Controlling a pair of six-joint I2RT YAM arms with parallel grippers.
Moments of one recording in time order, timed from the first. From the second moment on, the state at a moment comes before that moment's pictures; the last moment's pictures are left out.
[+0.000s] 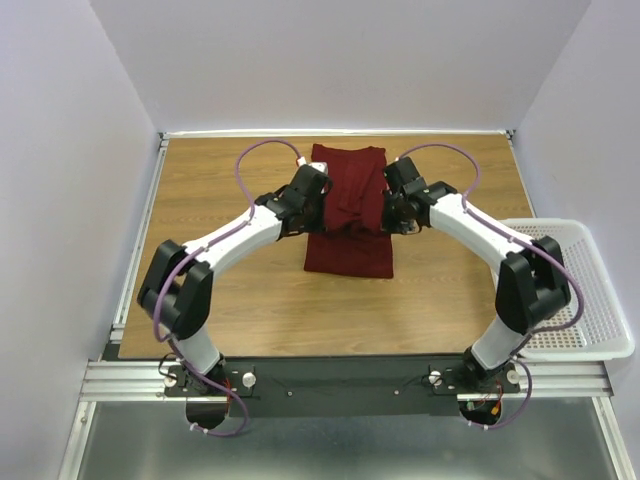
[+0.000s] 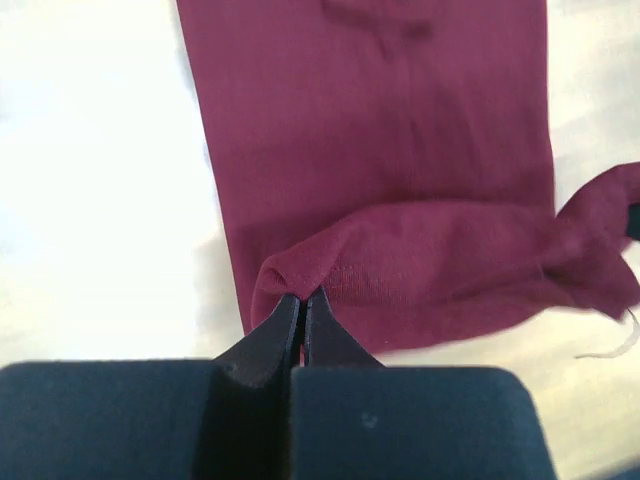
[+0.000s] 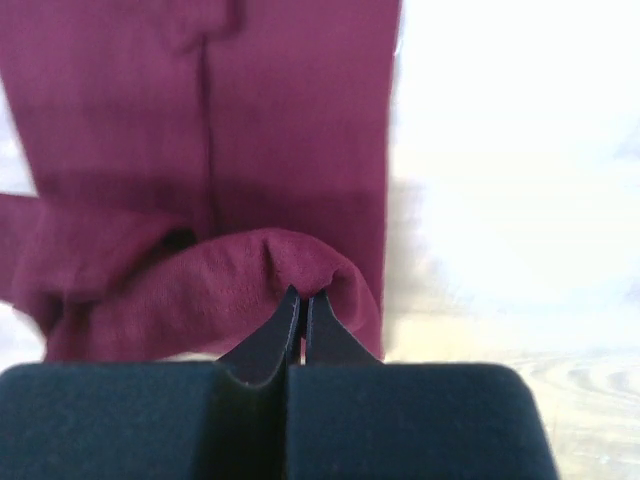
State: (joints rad) left arm -0.63 1.66 1.26 -0.45 -0.10 -0.46; right arm 0.51 1.65 1.27 -0.66 0.11 0.53
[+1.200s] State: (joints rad) left arm -0.50 1.90 1.38 -0.30 -0.16 -0.35; right arm 0.39 1.92 1.50 -0.59 0.11 0.36
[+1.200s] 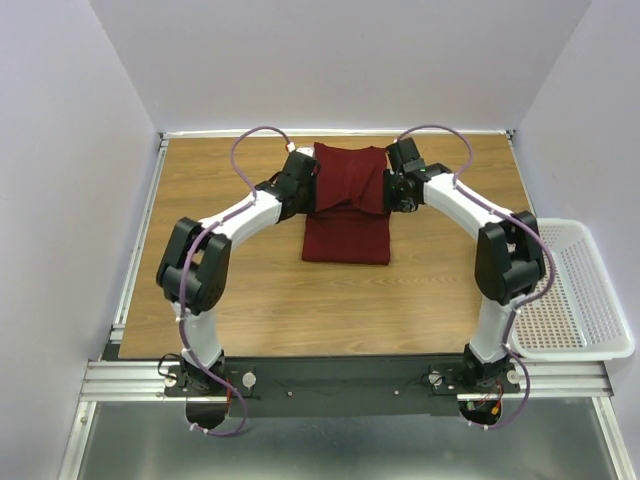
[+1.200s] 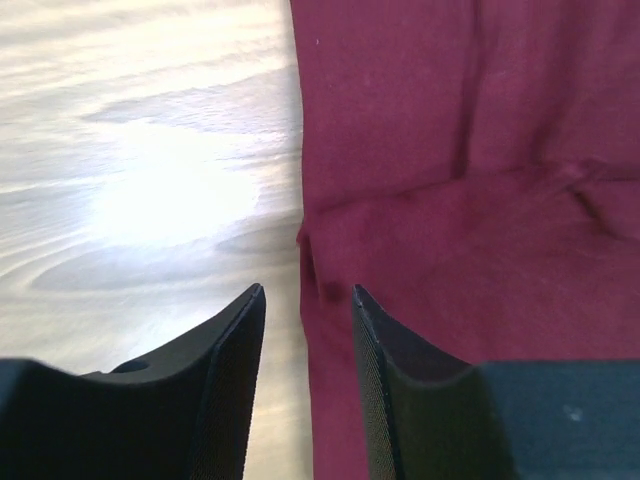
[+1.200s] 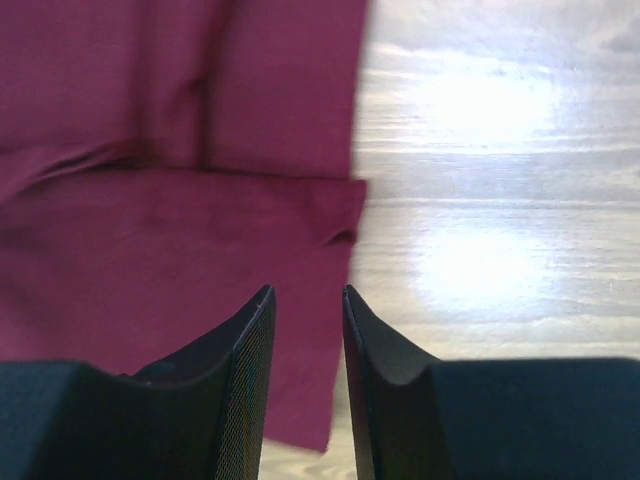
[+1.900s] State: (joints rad) left arm -0.67 1.84 1.16 -0.29 -0.07 -0.41; right arm 0.50 1.98 1.36 -0.33 -0.04 0.39
